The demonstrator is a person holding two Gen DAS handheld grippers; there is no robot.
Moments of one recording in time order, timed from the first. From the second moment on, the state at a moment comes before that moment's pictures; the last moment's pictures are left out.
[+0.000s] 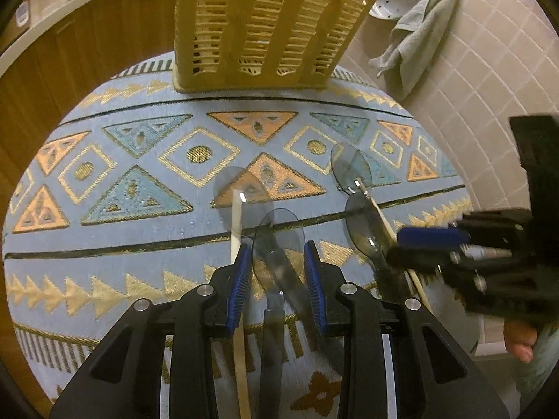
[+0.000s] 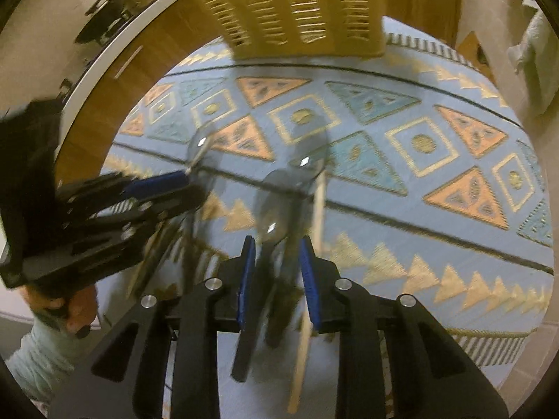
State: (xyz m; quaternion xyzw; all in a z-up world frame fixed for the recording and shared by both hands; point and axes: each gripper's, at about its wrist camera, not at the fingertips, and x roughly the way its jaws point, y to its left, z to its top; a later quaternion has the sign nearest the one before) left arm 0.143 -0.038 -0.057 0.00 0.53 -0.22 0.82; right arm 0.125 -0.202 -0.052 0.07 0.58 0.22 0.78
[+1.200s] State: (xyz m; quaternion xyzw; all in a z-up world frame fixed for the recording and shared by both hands) left arm 0.139 0.019 -0.027 -0.04 0.50 -0.21 0.84; right arm 0.108 -0.157 -0.056 -0.03 0.58 0.20 0.79
